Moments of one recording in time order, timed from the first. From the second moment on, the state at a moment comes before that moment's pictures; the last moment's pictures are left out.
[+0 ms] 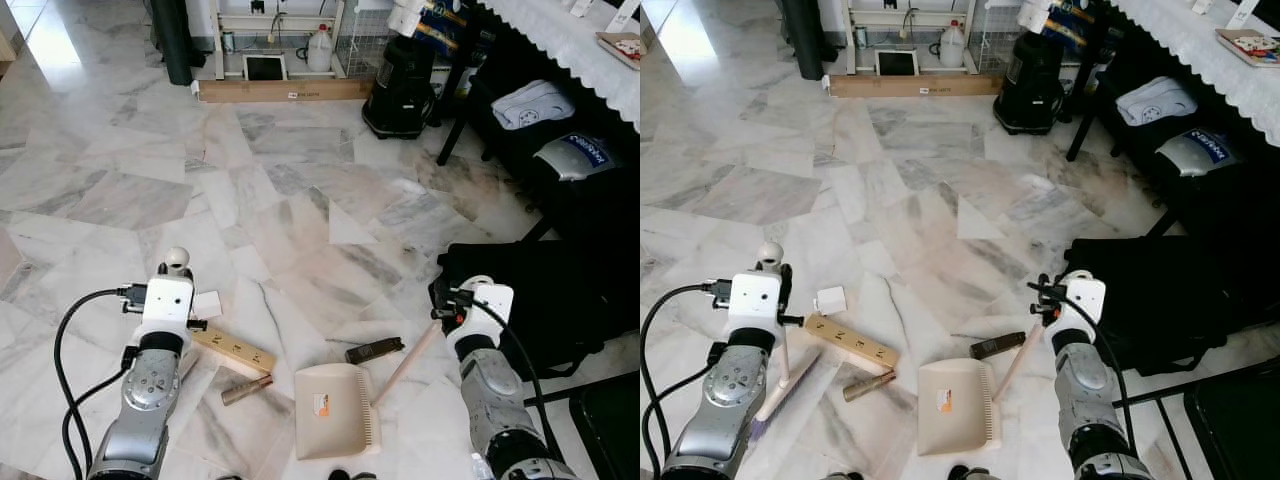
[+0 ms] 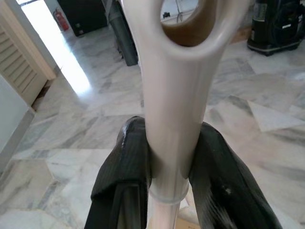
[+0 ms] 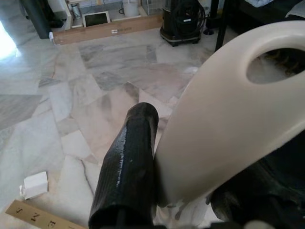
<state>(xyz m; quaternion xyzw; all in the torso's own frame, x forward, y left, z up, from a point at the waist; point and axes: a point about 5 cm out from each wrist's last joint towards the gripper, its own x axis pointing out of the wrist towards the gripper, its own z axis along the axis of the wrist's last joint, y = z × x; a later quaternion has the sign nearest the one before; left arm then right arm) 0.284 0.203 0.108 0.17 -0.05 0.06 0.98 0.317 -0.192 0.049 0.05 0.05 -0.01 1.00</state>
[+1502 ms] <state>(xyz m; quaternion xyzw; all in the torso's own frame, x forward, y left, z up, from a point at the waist) 0.302 0.180 0.125 0.00 -0.02 -0.01 1.00 0.330 -0.175 0.074 0.06 -0.01 0.02 1.00</state>
